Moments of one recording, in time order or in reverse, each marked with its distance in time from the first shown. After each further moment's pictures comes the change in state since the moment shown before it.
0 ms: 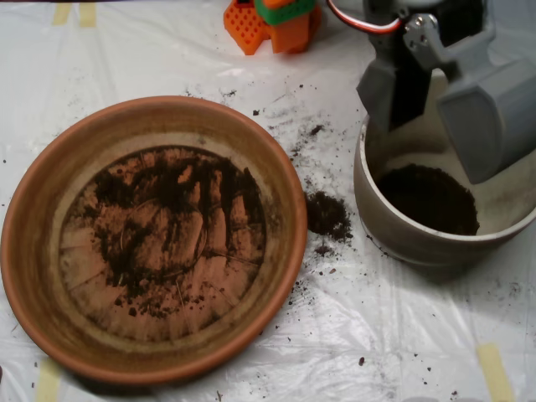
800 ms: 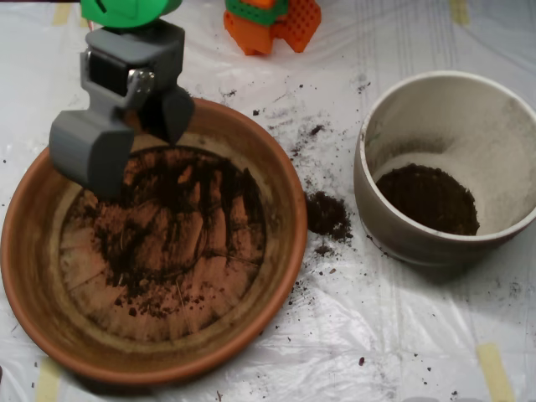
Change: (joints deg) arm 55.0 13.5 38.8 -19.8 10.4
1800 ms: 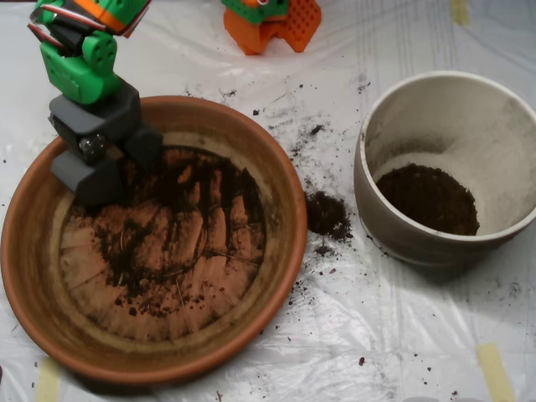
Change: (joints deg) arm 12.0 -28.7 -3.9 -10.9 -2.8
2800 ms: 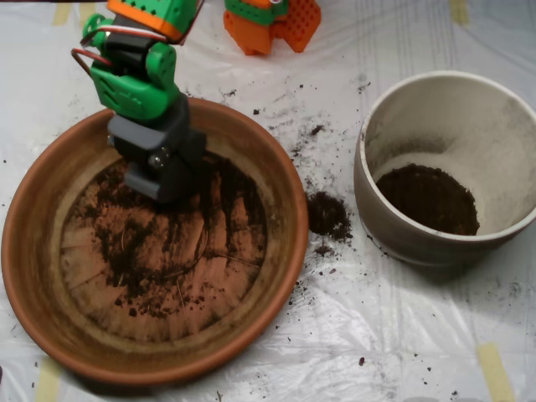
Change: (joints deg) arm -14.1 4.7 7.3 2.4 -1.9
